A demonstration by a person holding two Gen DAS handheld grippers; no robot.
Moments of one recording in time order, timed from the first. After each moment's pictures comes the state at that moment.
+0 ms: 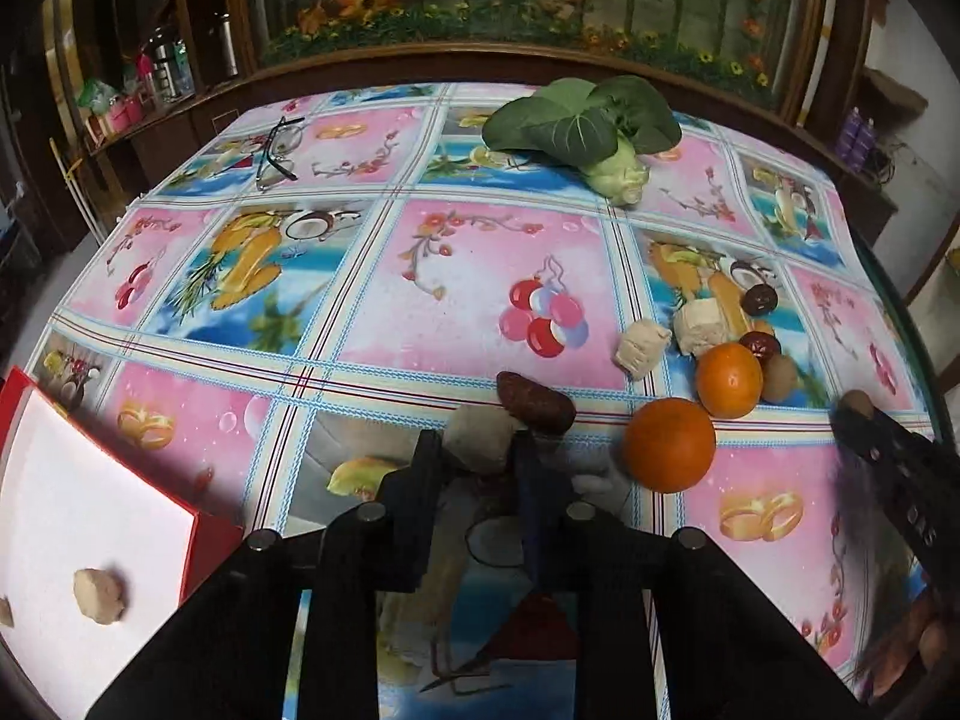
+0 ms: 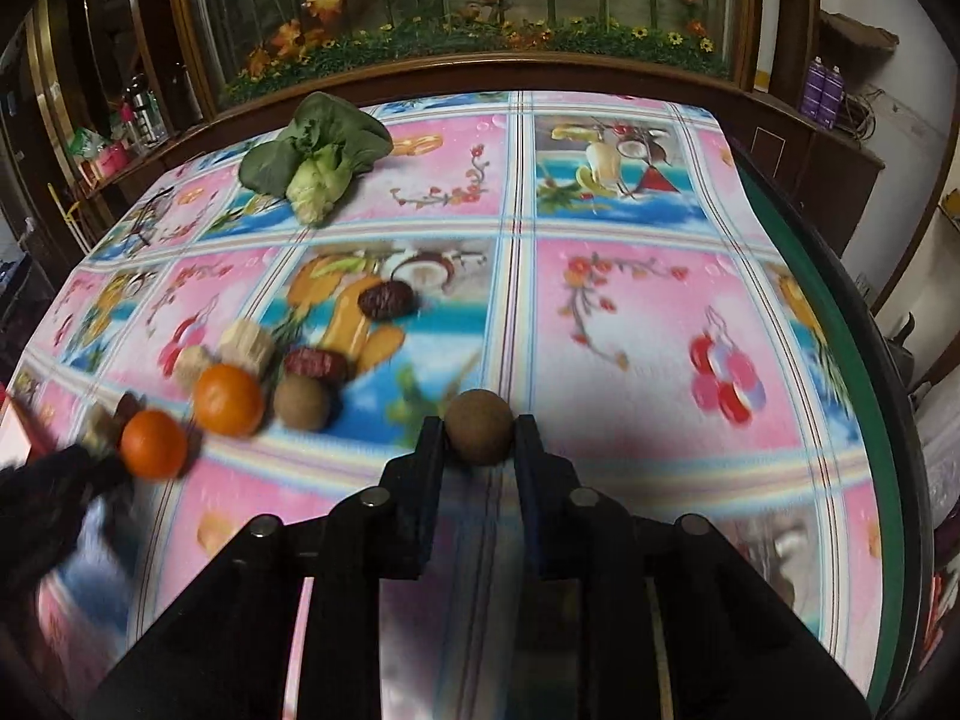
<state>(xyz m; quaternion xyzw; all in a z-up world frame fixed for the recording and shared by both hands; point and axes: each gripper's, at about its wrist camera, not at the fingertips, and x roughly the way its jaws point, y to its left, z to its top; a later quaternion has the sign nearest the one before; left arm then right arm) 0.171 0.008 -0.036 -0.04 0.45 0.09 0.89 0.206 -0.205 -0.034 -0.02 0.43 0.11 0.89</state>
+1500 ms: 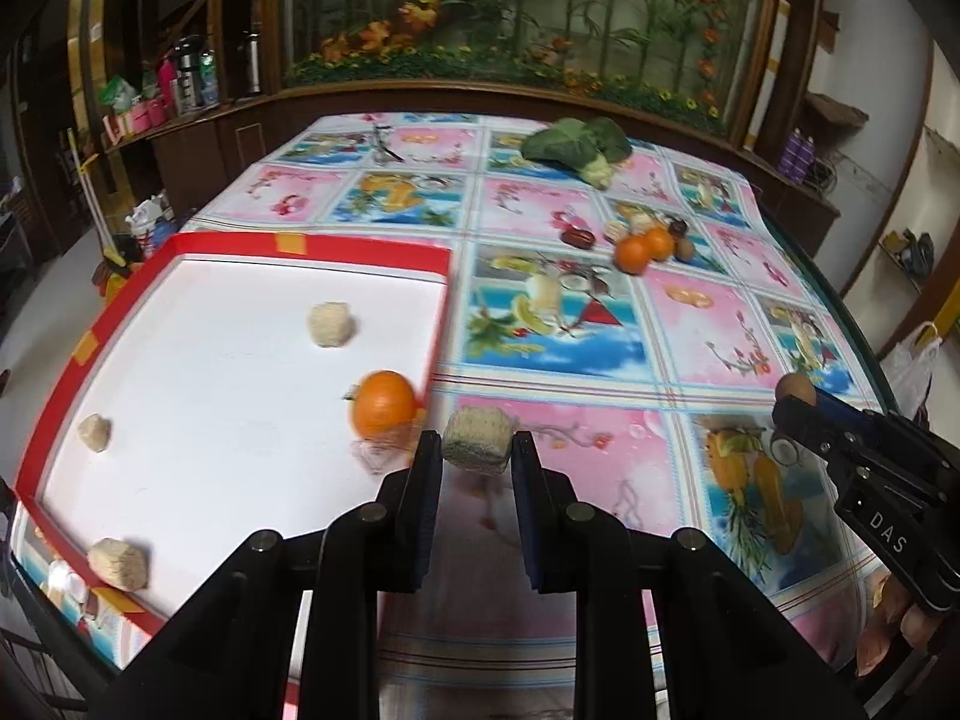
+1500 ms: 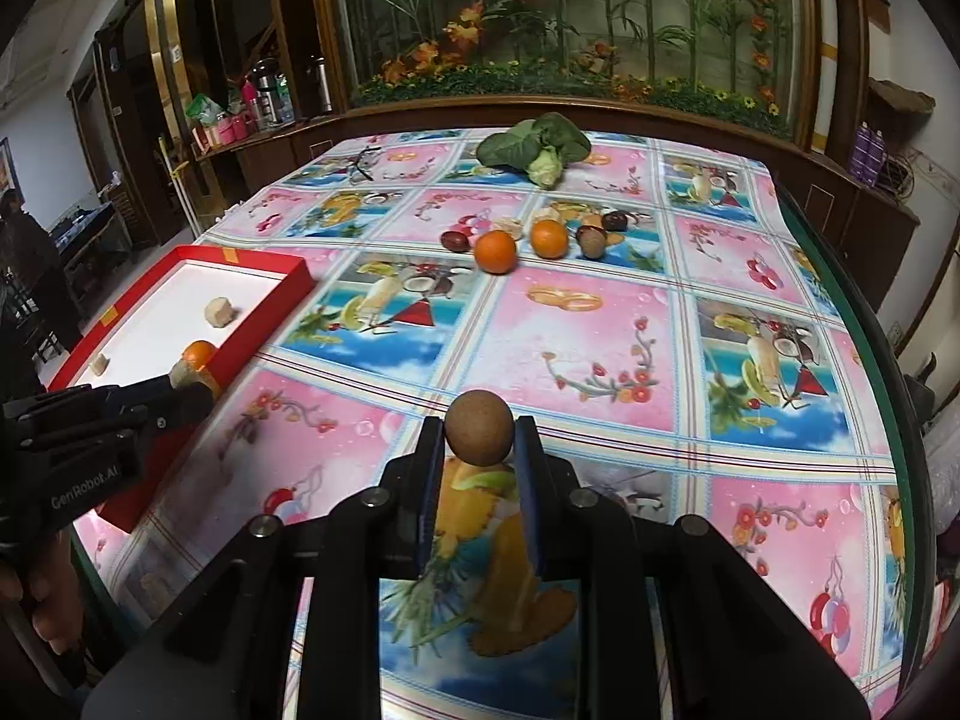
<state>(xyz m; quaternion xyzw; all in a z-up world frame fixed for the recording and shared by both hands) -0.028 0.061 0.005 -0.07 0.40 0.06 0.91 -0.007 -0.146 0.009 -0.05 0.38 0.21 0.90</state>
